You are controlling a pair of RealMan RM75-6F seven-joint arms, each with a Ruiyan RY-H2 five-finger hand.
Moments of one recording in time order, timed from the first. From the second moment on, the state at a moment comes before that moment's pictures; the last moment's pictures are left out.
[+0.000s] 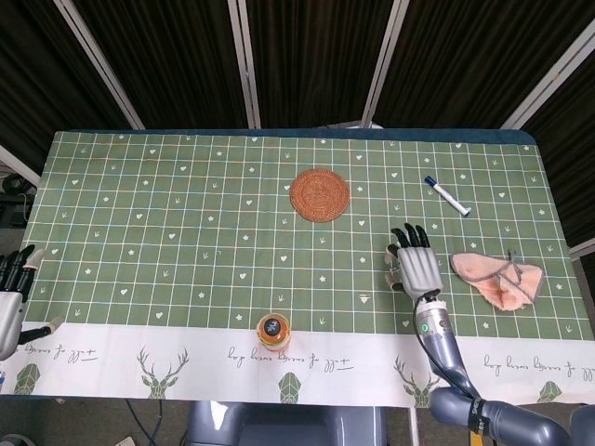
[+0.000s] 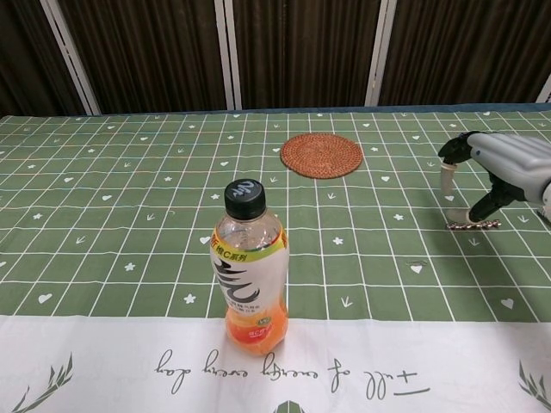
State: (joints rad) left arm -0.09 -1.13 -0.06 -1.60 1.47 1.49 0.08; right arm 0.52 -1.67 0.26 -1.33 -1.11 1.13 -0.42
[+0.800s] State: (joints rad) left arm -0.10 -1.14 -0.06 -1.59 1.46 1.49 0.08; right arm 0.57 -1.79 0.26 -1.12 -1.06 1.06 -0.35
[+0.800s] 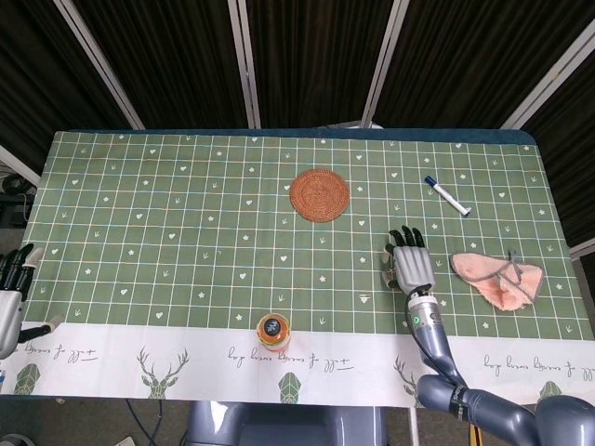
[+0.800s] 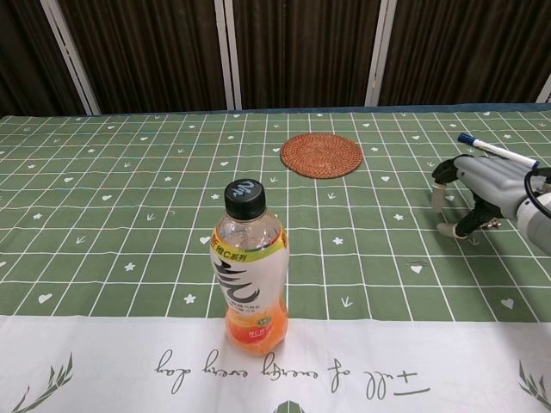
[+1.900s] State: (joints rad) left arm -0.10 -1.13 -0.06 -1.60 1.47 1.49 0.06; right arm 0.56 -1.80 0.24 -1.10 -1.04 1.03 -0.37
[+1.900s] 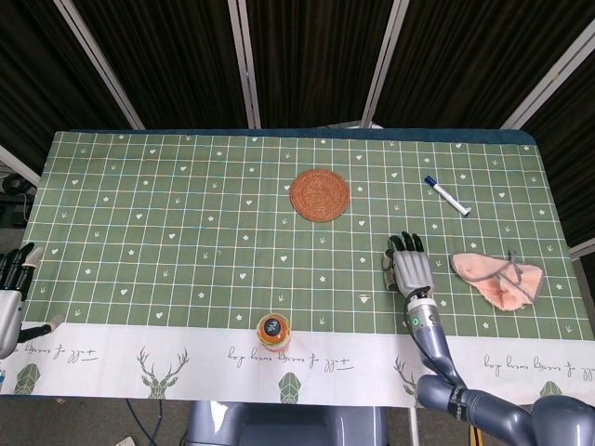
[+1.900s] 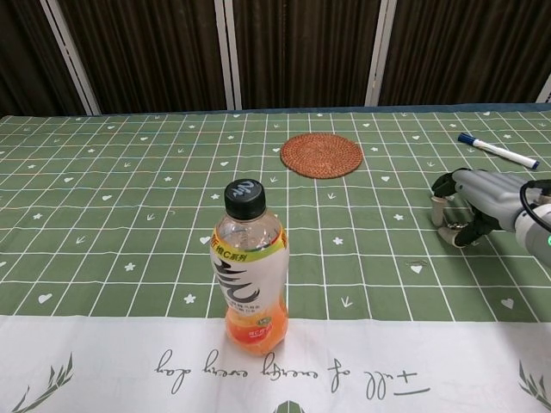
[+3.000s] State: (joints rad) left arm -0.10 -1.13 -0.06 -1.60 1.47 1.49 0.06; right arm 0.56 -1.80 0.24 -1.08 -1.04 1.04 -0.35
